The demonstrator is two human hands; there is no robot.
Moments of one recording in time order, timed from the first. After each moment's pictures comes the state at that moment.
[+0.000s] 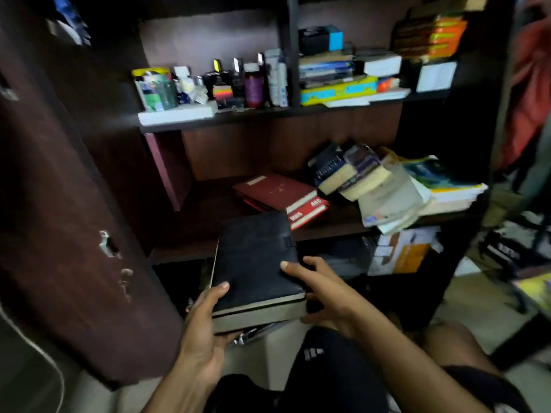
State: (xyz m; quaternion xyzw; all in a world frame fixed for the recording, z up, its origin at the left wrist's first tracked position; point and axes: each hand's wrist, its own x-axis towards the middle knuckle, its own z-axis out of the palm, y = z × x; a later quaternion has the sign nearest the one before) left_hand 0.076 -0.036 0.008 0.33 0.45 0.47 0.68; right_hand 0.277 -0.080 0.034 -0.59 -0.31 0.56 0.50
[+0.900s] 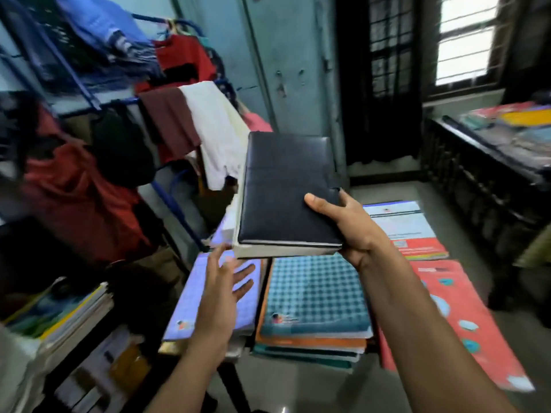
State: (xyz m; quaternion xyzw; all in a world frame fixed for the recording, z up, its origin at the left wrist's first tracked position) left_hand 0.517 -0.322 0.096 0.69 -0.01 0.08 0.72; right_hand 0.561 -0.548 0.143 -0.49 -0.05 -0.02 0.87
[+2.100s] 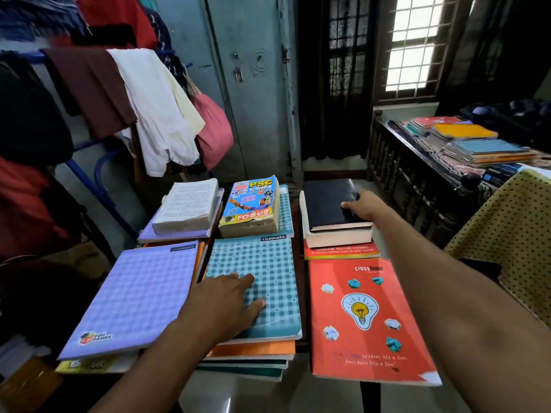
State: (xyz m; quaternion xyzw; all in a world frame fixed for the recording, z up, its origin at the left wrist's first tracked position) left_hand 0.546 -0.409 0.077 0.98 -0.18 -0.03 -0.08; right_hand 0.709 -0.765 0.055 -0.90 0.19 -0.06 0.38
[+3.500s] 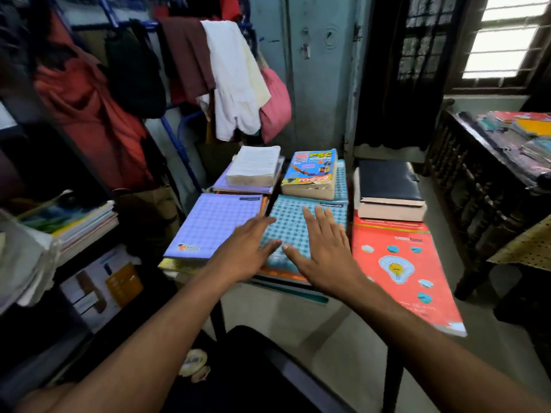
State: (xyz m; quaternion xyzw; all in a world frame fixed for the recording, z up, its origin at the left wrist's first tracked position) left_hand 0.519 -0.325 0.050 0.96 -0.15 0.04 0.23; right_hand 0.490 -0.522 0.041 -0.95 -0.13 -0.10 0.27
